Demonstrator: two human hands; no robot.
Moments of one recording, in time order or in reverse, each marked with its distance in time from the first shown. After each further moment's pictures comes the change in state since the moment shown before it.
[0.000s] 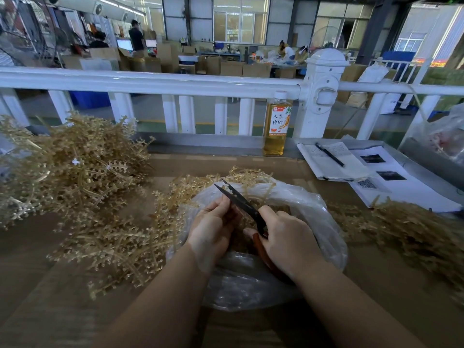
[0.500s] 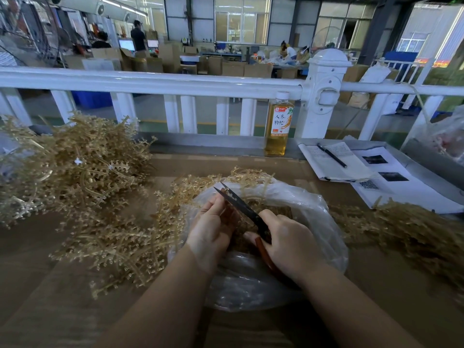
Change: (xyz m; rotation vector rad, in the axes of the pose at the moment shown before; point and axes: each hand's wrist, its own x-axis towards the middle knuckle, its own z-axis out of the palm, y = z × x) left_hand -0.012 0.009 0.011 -0.115 0.074 -0.010; right_hand -0.003 0.005 0.004 0.081 -0.051 -0.026
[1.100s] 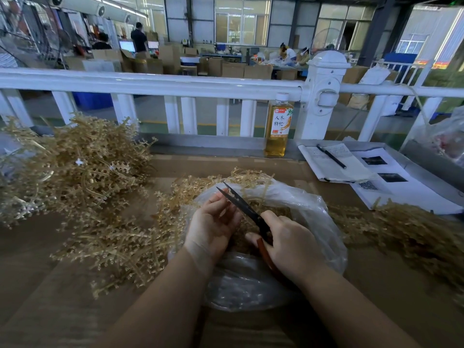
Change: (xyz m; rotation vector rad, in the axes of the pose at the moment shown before) left_hand -0.003 0.005 -0.009 0.035 -0.124 -0.014; right_hand -0.004 0.001 0.000 0.015 0.014 0.027
